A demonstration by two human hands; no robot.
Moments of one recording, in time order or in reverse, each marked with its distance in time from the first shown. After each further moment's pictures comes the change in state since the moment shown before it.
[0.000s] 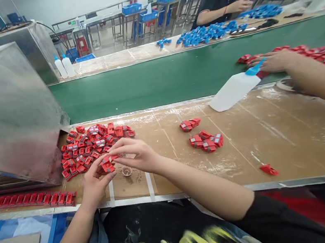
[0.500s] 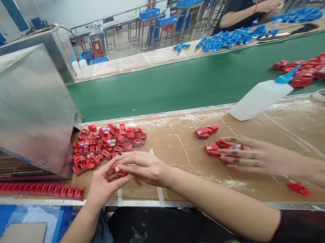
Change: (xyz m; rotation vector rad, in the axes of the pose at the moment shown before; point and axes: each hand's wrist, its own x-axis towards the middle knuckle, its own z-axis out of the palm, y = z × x) left_hand -0.013 0.031 0.000 -0.230 -0.051 -0.193; right_hand -0.013 -0.009 0.016 -0.264 -0.156 -0.374
